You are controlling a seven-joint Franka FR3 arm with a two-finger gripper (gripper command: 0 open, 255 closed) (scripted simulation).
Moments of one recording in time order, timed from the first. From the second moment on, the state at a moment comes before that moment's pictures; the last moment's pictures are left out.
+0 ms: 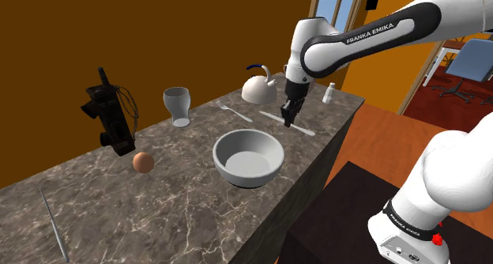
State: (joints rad) arm 0.10 -0.31 0.01 -2.43 0.06 2.11 -0.03
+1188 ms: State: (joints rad) arm 0.15 -0.30 0.11 -2.25 0.09 1.95 0.12
